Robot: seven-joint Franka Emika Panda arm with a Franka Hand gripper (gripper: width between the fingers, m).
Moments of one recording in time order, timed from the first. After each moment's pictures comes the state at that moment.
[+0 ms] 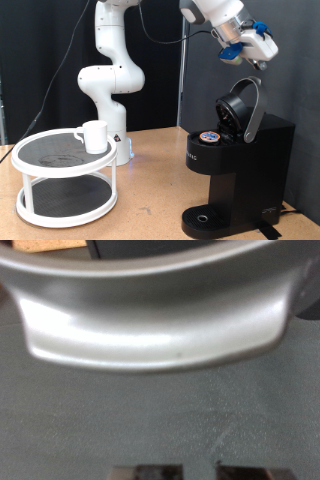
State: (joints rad) arm -0.05 -0.18 0.35 -2.08 0.78 2.15 2.44
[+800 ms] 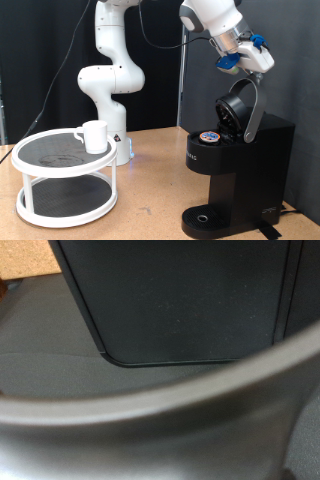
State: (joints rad) arm -0.06 -0.18 0.35 -2.12 0.76 2.17 2.44
